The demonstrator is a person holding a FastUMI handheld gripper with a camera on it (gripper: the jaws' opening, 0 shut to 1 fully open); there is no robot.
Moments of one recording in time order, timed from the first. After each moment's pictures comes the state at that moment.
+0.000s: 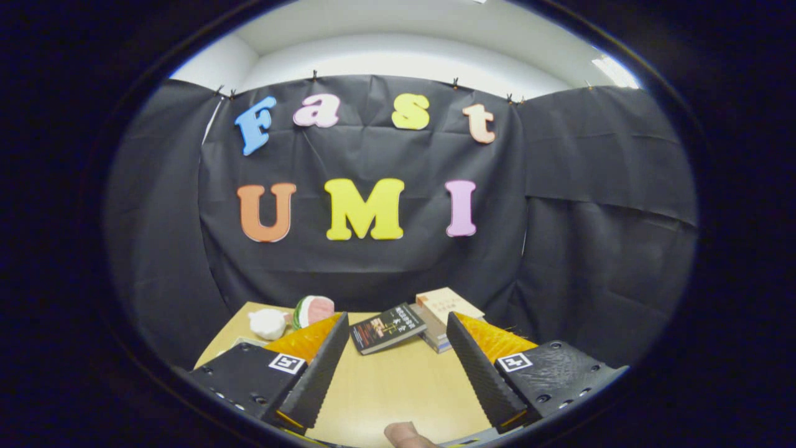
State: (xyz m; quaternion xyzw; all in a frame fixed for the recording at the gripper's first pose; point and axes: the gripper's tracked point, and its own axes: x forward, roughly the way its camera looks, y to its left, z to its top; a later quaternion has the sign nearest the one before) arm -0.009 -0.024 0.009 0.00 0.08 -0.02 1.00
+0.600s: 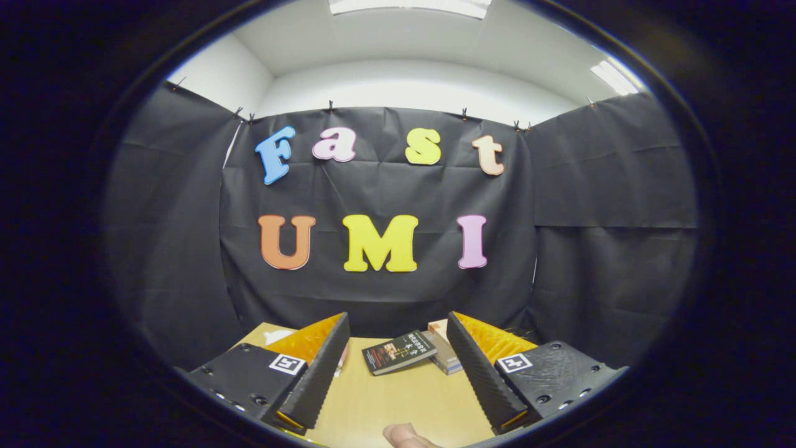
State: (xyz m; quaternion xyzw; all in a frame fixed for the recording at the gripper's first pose) arm -0.034 -0.005 0.041 0.00 0.03 0.02 1.00
